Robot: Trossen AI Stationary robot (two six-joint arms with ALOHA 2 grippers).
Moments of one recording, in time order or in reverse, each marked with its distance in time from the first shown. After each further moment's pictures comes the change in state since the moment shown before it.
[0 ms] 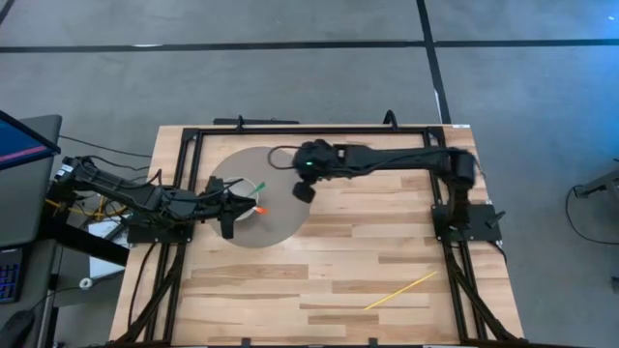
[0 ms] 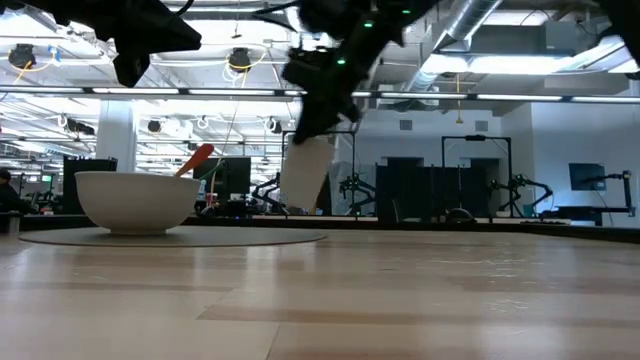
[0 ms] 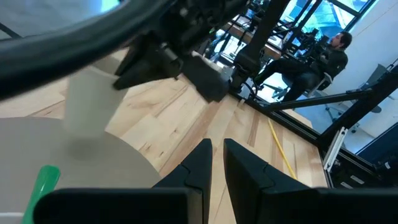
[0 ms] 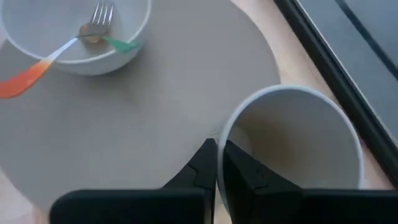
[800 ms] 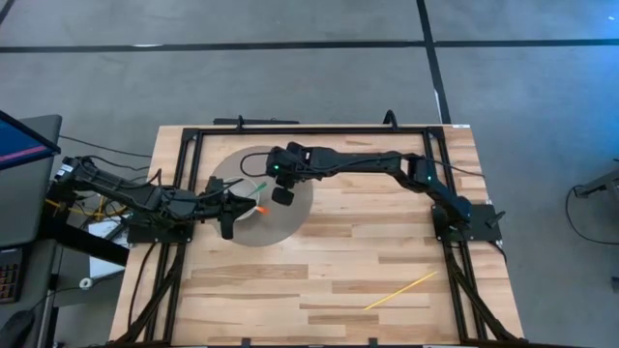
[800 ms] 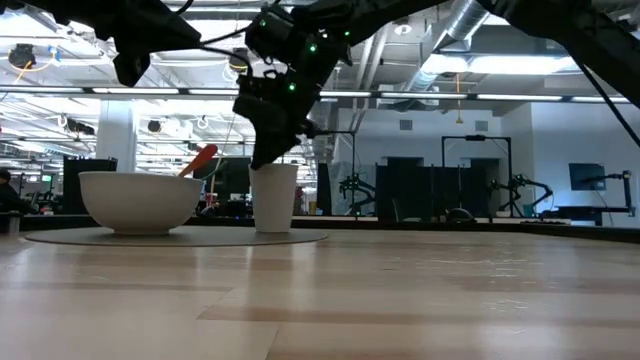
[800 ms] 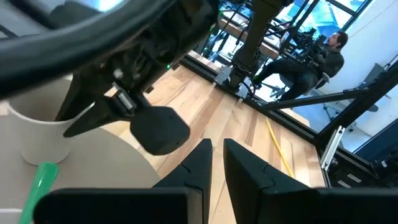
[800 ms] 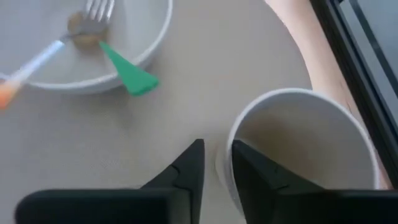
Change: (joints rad) left arm 0.000 0.000 0.000 0.002 0.008 0.000; right arm 0.004 0.356 0.451 -0.190 0.010 -0.103
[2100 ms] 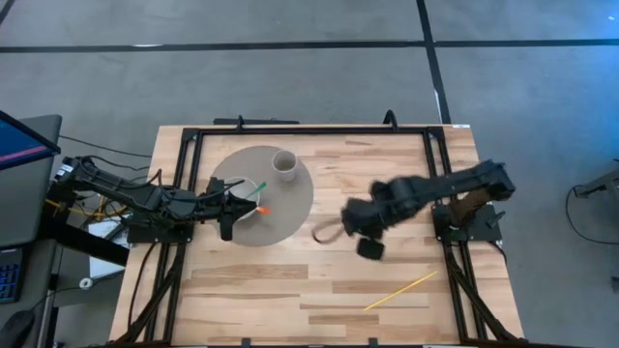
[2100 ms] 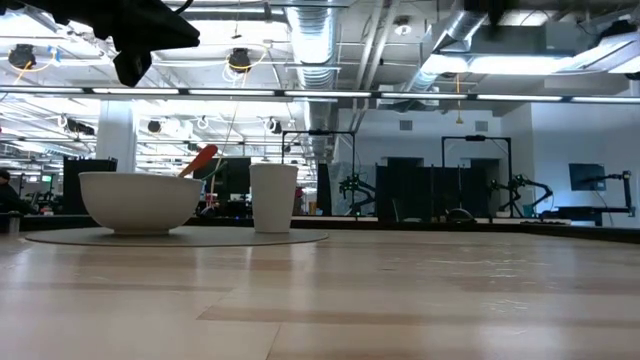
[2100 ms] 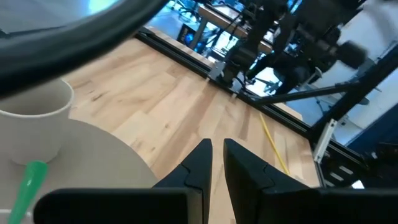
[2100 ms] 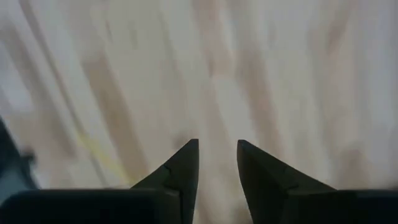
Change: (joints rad) left arm 0.000 0.000 0.000 -0.001 0.033 0.008; right arm 0.448 -0.616 -0.290 -0.828 -0.076 0.560
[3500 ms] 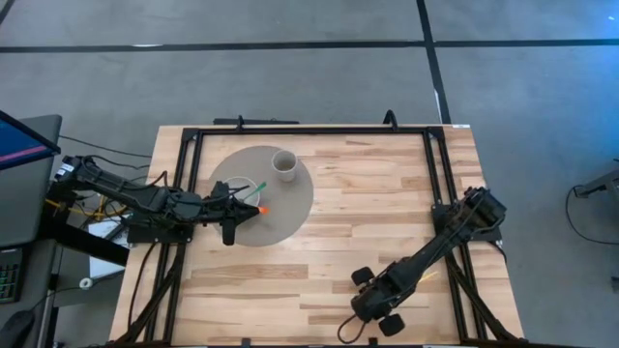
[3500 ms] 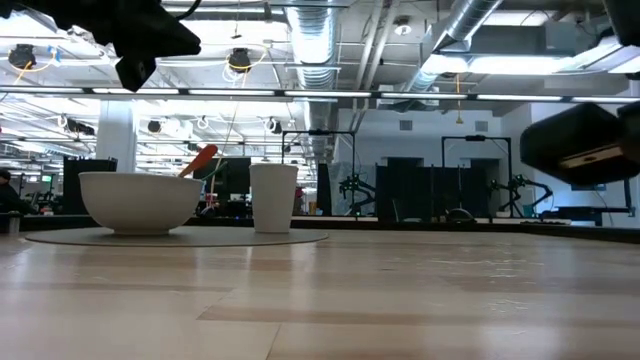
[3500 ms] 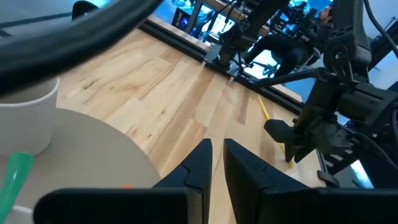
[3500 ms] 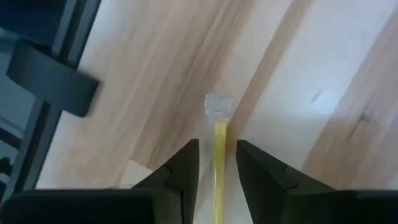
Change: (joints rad) left arm 0.000 0.047 0.000 0.001 0.055 0.012; right arm 0.402 0.237 -0.603 1.026 -0.241 -0.285
